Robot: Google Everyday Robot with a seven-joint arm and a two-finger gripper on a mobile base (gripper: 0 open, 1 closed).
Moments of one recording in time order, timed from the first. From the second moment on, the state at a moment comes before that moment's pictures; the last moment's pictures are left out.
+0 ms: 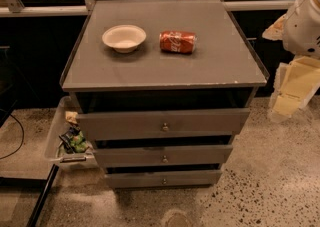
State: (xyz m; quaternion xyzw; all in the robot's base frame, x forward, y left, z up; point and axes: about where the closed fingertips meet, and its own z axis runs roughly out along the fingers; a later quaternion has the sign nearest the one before) arm 0.438 -0.217 0.976 -0.60 0.78 -0.03 0.16
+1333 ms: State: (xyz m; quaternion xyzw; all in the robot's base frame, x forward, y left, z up) arm 0.424 -0.185 0.851 -0.64 0.75 0.02 0.17
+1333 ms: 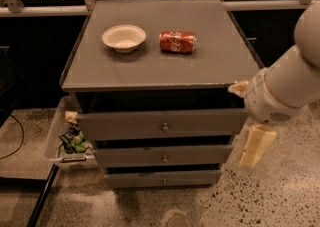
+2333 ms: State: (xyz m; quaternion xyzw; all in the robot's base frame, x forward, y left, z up) arm 0.430 -0.172 0.788 -0.67 0.71 0.03 0.22
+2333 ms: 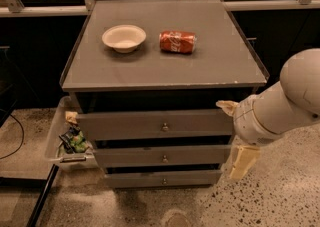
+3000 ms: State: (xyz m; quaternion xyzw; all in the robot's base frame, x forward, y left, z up) arm 0.447 -0.165 0.776 -0.69 0.69 0.01 0.23
